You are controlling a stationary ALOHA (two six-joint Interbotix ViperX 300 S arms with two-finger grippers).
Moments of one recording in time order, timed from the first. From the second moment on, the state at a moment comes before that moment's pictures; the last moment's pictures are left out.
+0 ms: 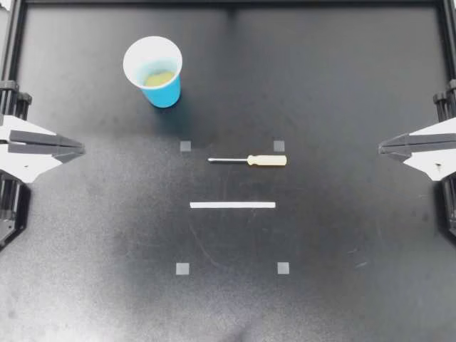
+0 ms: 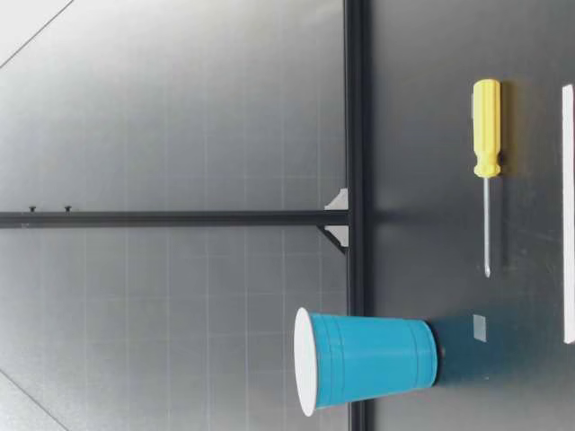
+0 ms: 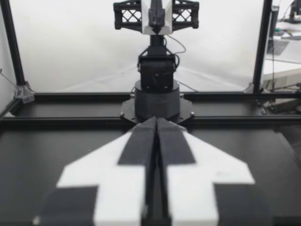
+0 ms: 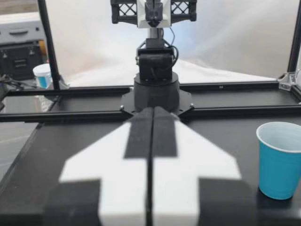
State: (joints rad) left arm 0.00 -0.96 1.17 0.00 -0.30 0.00; right arm -0.01 -0.96 1.17 0.00 -0.30 0.00
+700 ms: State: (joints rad) left arm -0.01 -0.92 1.19 0.00 -0.33 0.01; right arm -0.21 -0.55 0.92 -0.01 -0.06 -0.01
